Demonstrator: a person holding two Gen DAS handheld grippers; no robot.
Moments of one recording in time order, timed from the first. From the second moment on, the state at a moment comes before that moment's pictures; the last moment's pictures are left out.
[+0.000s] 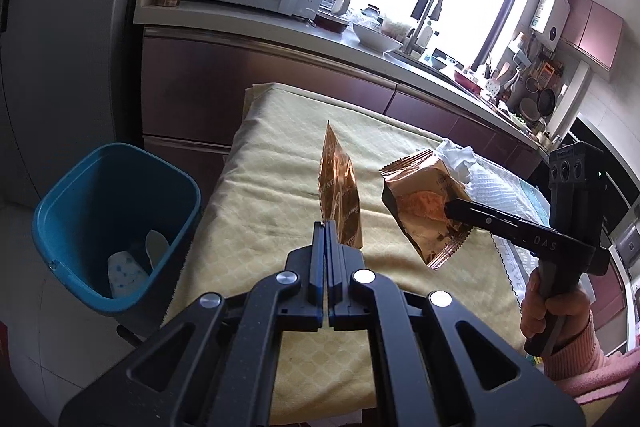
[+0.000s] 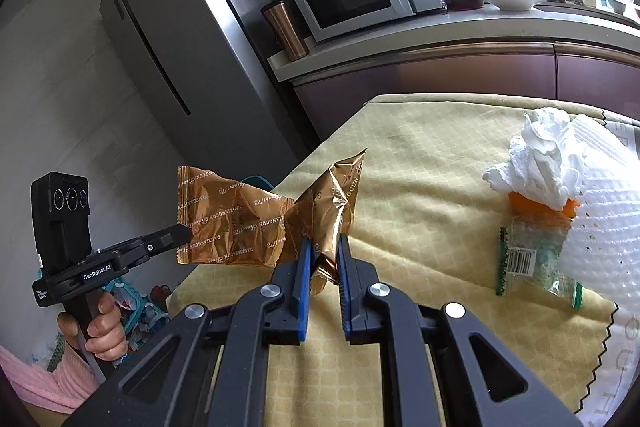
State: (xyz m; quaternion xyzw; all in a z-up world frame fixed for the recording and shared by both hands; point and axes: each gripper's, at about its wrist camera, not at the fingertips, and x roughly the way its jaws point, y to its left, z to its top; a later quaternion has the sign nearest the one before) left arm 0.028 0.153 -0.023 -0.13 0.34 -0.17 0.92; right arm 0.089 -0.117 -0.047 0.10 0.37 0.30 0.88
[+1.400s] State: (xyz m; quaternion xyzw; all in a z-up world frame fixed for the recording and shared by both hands) left arm 0.025 0.238 -0.017 -0.16 0.32 -0.05 0.93; right arm 0.117 0.015 -0.027 0.00 0.36 0.39 0.84
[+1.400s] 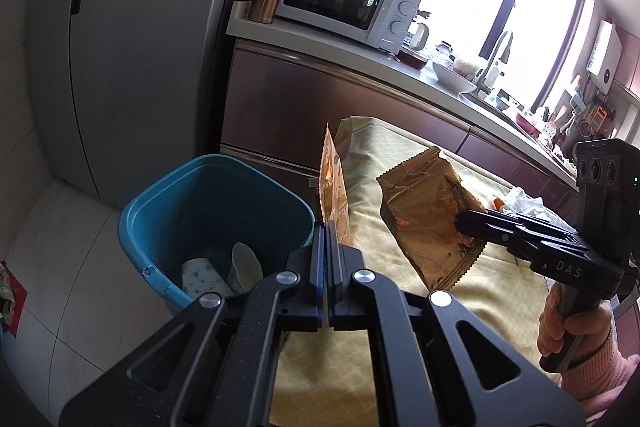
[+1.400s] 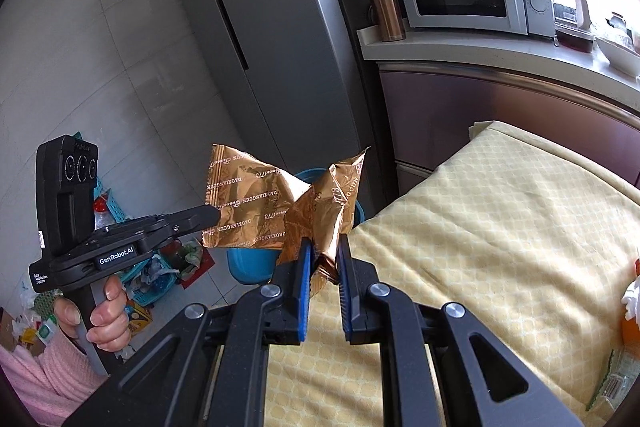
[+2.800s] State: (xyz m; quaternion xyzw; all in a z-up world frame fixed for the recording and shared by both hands) left arm 0.057 0.281 -0.066 -0.16 0.37 0.04 0.91; right arm 0.172 0.116 -0.069 -0.05 0.44 0.40 0.80
